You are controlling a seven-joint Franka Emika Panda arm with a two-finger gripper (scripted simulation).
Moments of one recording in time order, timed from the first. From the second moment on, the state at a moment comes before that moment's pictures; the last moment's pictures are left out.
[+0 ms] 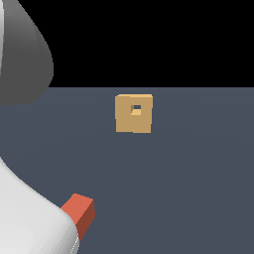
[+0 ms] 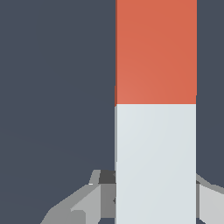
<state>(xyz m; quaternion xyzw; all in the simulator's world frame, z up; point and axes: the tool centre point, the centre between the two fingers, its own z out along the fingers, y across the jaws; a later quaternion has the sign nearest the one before) -0.109 -0.266 0.018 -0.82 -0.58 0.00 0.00</state>
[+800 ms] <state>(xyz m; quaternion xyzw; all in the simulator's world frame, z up) -0.062 -0.150 0.044 -0.80 -0.61 0.00 0.00</state>
